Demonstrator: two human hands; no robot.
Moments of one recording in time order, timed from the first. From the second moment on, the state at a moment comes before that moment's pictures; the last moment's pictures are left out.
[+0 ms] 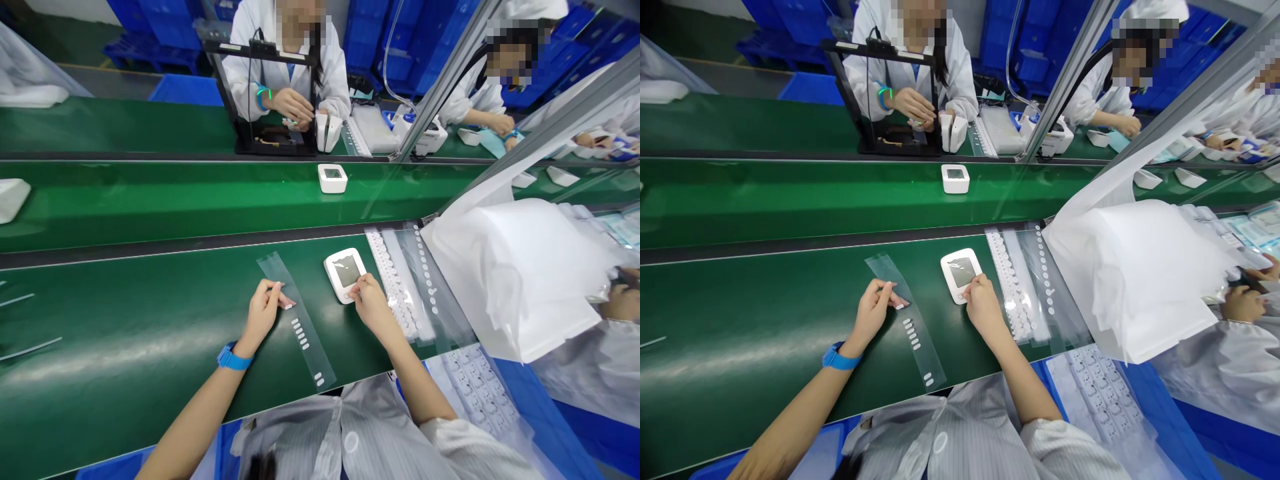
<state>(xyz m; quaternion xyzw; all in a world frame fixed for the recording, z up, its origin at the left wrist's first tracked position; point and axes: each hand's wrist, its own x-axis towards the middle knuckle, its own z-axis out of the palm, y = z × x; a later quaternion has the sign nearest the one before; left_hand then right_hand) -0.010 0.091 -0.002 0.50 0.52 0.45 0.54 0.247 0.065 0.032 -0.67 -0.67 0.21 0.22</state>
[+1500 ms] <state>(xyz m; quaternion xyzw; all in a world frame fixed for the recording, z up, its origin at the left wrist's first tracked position) 0.026 0.067 -0.005 0.50 0.49 0.49 0.52 0.165 0.037 -0.003 -0.51 -0.65 0.27 0.50</state>
